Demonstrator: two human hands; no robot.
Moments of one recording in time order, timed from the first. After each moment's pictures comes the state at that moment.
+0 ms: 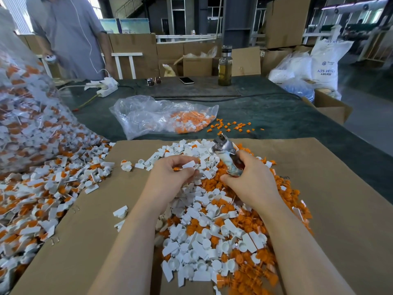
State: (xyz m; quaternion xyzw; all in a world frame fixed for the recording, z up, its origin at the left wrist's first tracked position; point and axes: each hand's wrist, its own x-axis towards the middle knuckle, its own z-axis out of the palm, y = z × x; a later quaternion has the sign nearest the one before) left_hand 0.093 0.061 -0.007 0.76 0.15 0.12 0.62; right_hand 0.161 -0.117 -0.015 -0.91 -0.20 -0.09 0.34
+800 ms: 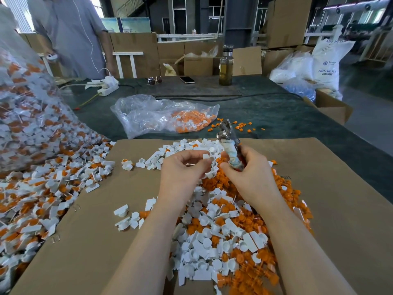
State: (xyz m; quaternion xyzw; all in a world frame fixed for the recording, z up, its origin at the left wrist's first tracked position) left_hand 0.098 0.028 0.000 0.71 0.16 0.23 0.65; right_hand 0.154 -0.113 -0.006 -0.83 -0.23 -0.09 0.50
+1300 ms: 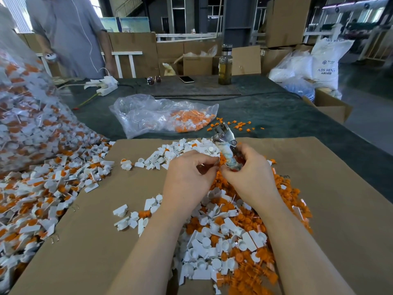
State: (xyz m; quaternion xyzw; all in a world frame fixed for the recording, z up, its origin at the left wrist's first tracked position) left_hand 0.099 0.020 -0.004 0.85 0.05 0.31 0.42; right_hand 0.153 -0.111 -0.006 -0.87 -0.19 -0.13 0.44
